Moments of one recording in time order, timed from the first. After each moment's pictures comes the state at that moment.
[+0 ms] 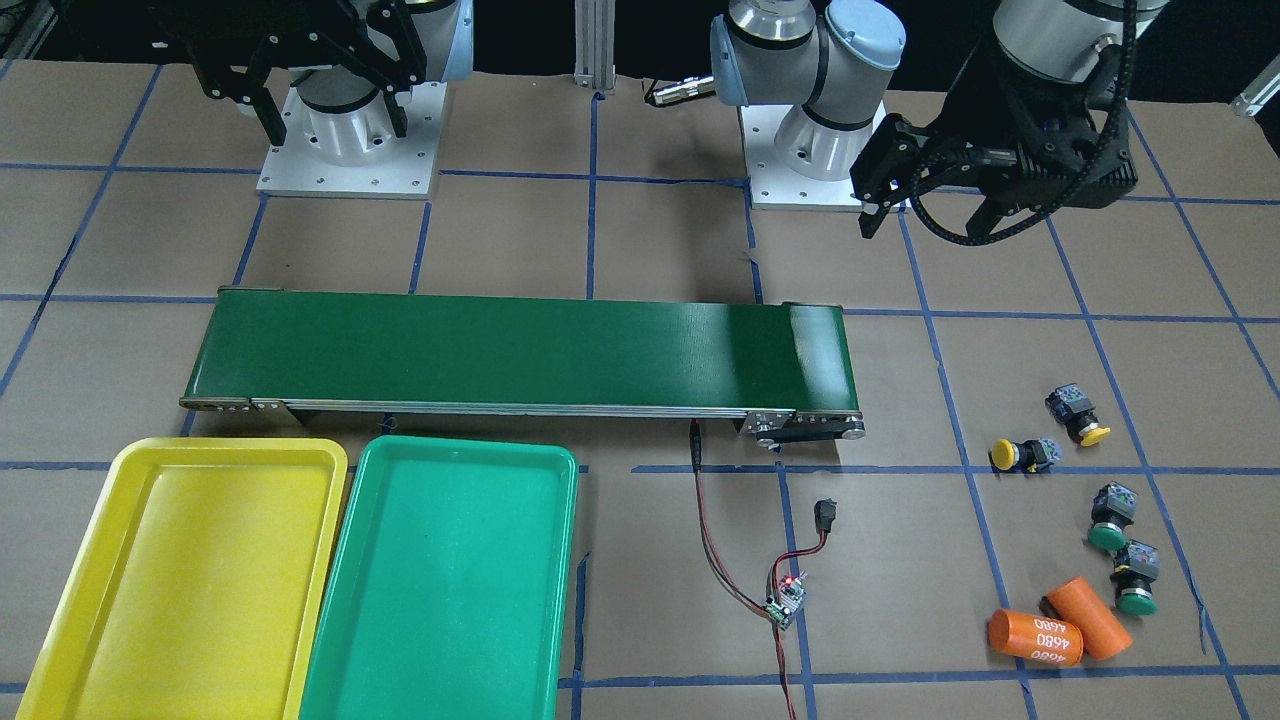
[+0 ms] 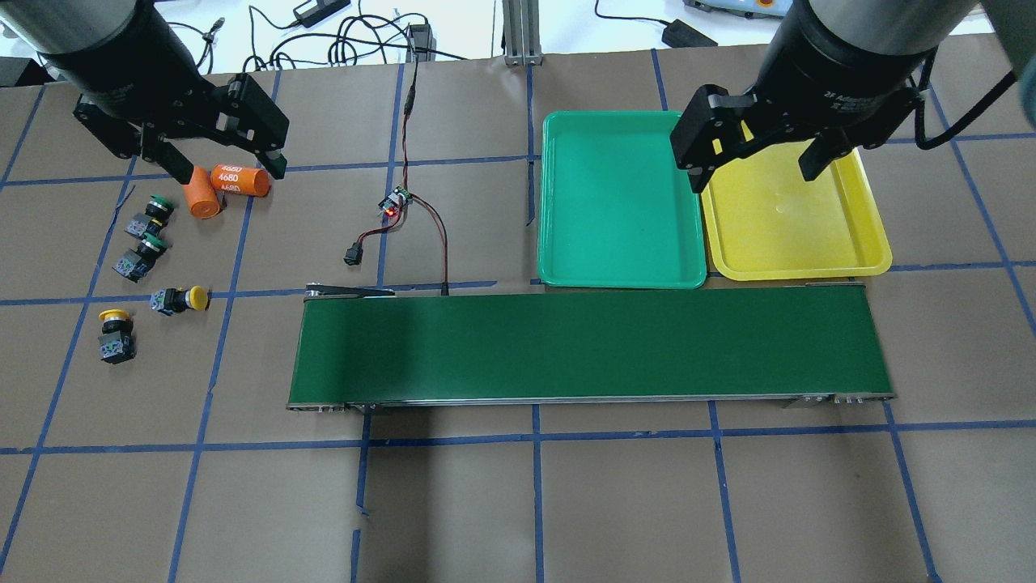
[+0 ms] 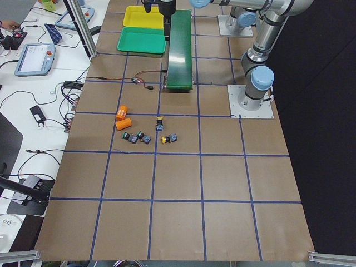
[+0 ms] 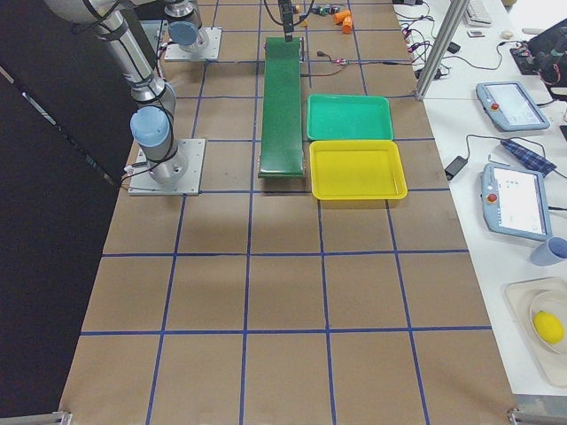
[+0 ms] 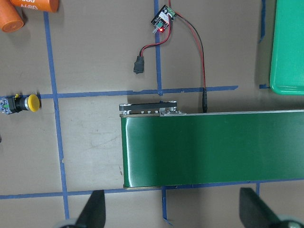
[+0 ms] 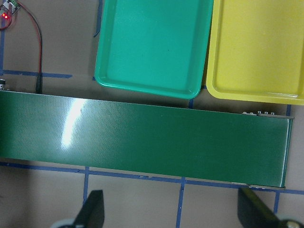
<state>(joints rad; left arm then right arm) -1.48 -1.58 -1.44 -1.71 1.52 0.07 1.67 -1.70 1.51 -1.48 -1.53 0.00</state>
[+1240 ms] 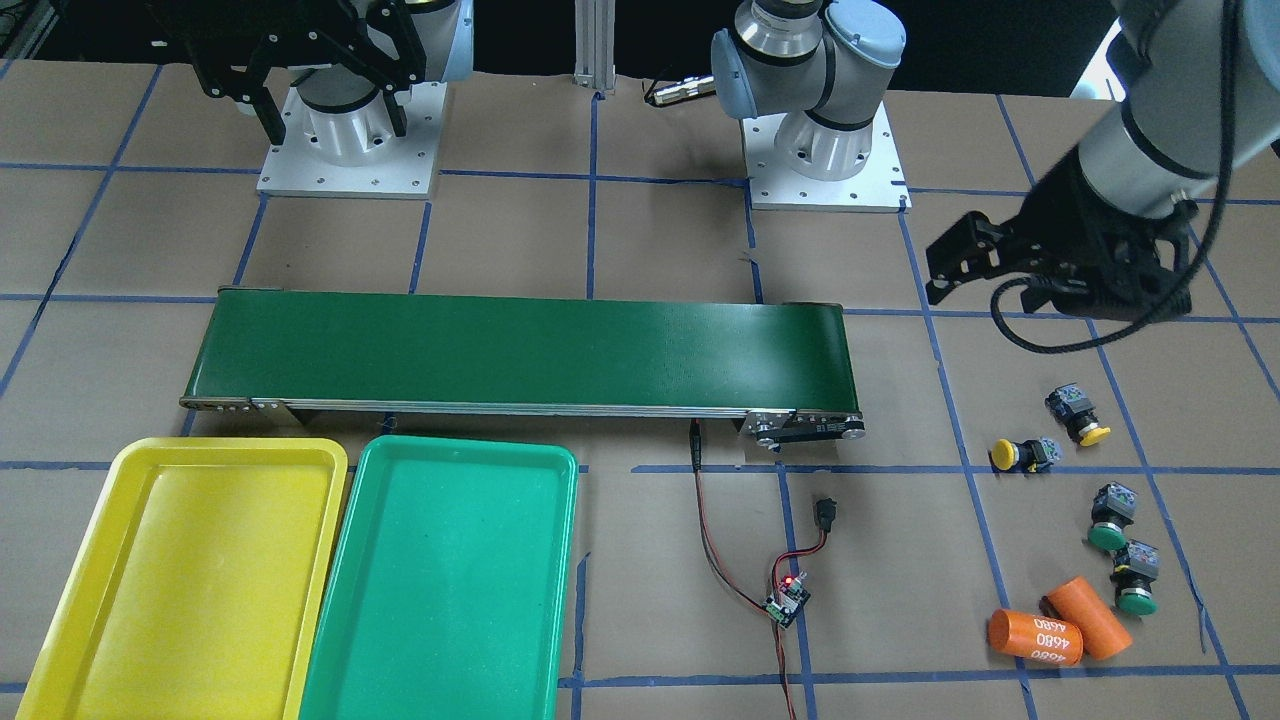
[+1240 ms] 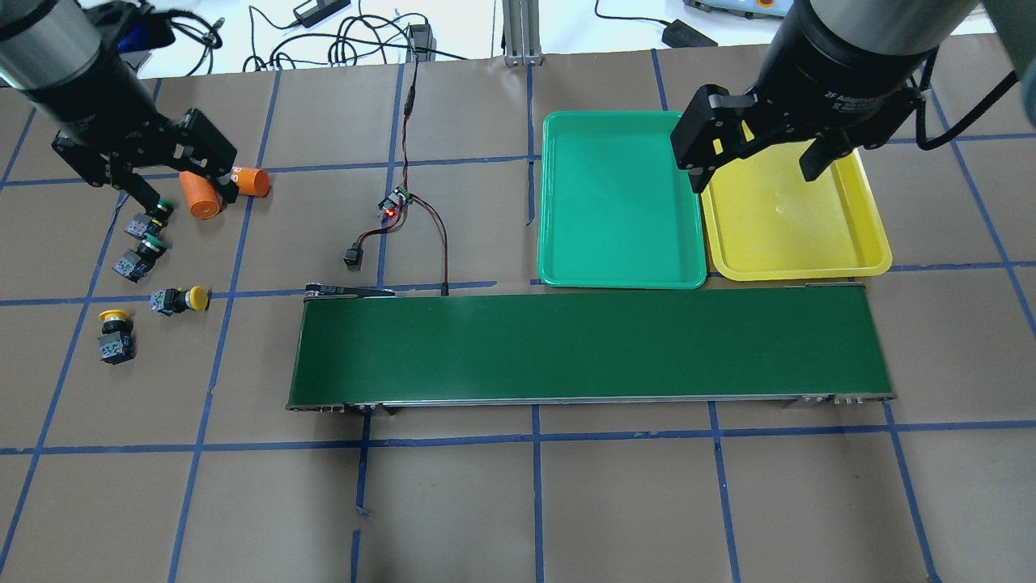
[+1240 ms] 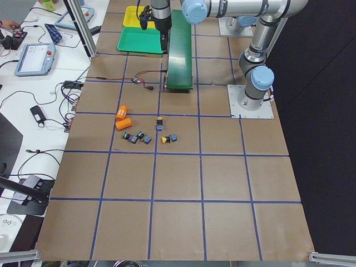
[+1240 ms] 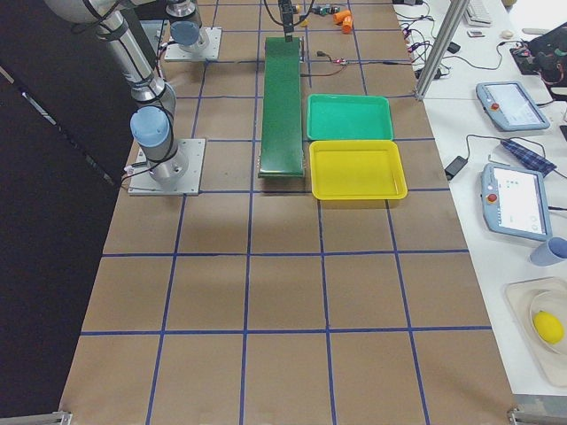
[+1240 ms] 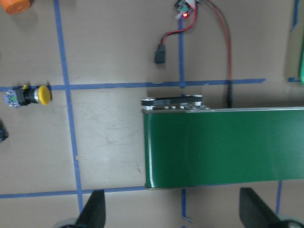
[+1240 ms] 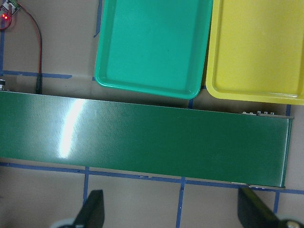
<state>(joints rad) -1.29 -1.68 -1.53 -1.63 1.51 0.31 1.67 -1.70 1.51 -1.48 -1.53 0.00</state>
